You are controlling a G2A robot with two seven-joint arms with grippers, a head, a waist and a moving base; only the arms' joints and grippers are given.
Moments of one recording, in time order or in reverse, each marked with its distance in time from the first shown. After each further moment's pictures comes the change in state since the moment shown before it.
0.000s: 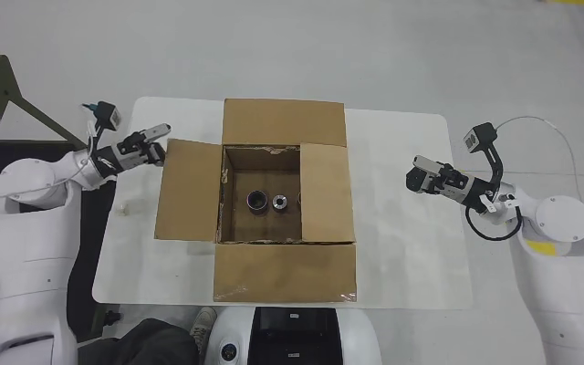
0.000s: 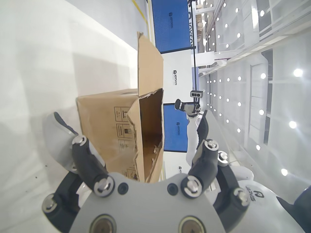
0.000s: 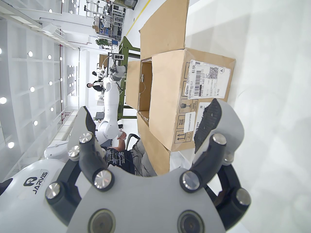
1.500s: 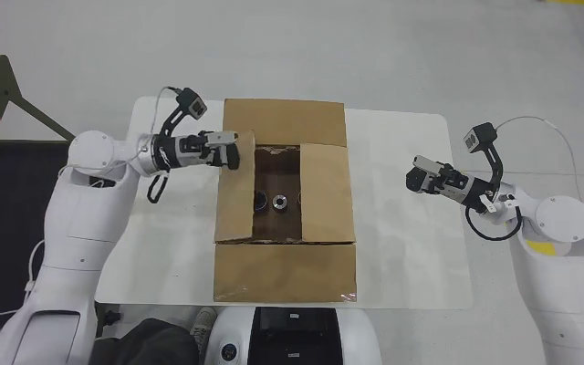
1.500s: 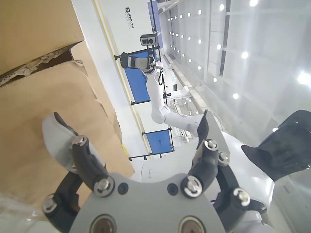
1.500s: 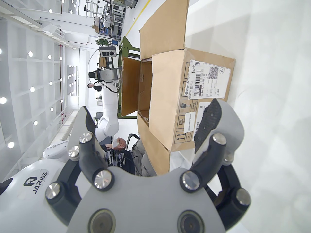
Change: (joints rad) left arm -0.182 -0.040 0.369 -0.124 -0.239 0.034 -0.088; right arm 0.000 0.000 0.000 0.000 0.000 0.000 0.000
